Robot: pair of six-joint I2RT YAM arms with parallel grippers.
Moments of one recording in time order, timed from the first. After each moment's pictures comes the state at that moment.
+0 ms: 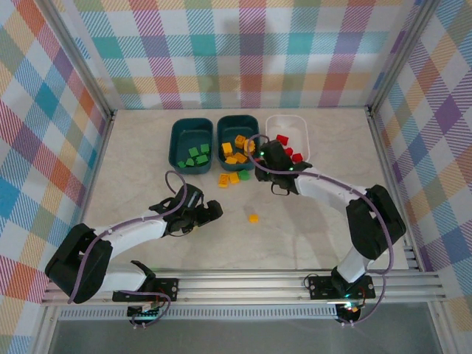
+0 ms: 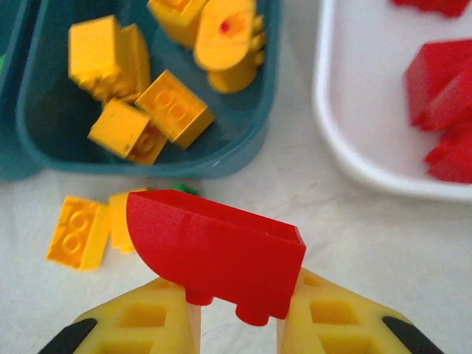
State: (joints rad) left arm -0.60 1.29 0.55 -0.25 0.05 -0.94; right arm 0.60 1.64 1.10 -0.29 0.17 0.50
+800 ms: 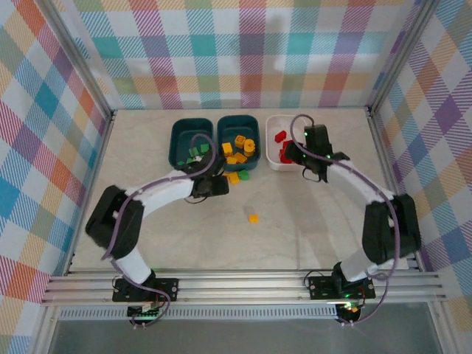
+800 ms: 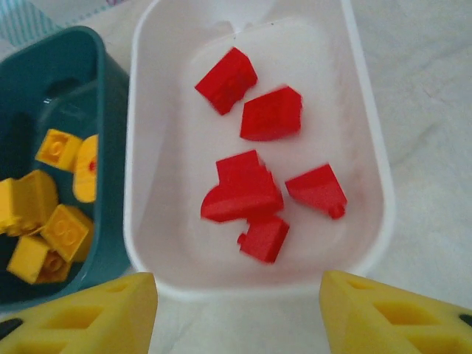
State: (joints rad) left arm -0.60 1.72 1.14 -0.55 -0.15 -0.68; right arm 0.30 1.51 1.03 -0.26 0.02 0.49
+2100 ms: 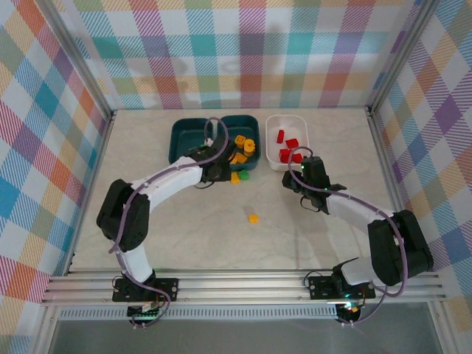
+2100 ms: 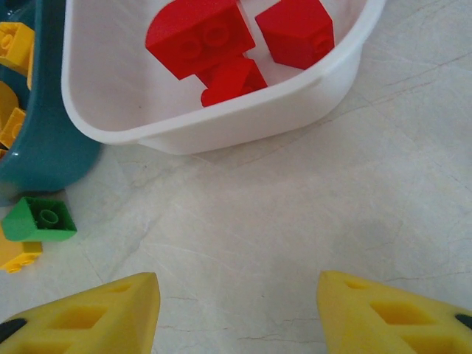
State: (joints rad) left arm -0.64 1.78 1.39 -0.67 -0.27 -0.55; right arm 0.38 1.39 0.68 -0.06 0.05 0.60
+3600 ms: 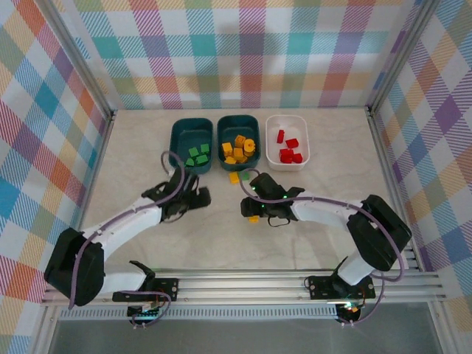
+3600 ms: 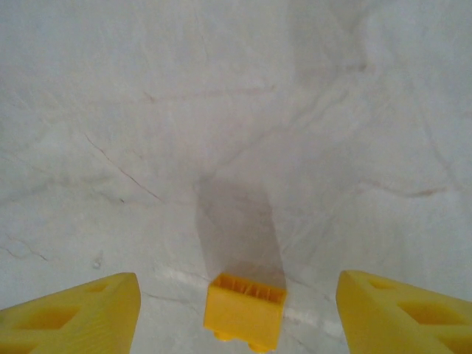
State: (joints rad) left arm -0.52 1.25 0.66 -0.48 -0.16 -0.71; right arm 0.83 1.58 0.87 -0.34 0.02 0.67
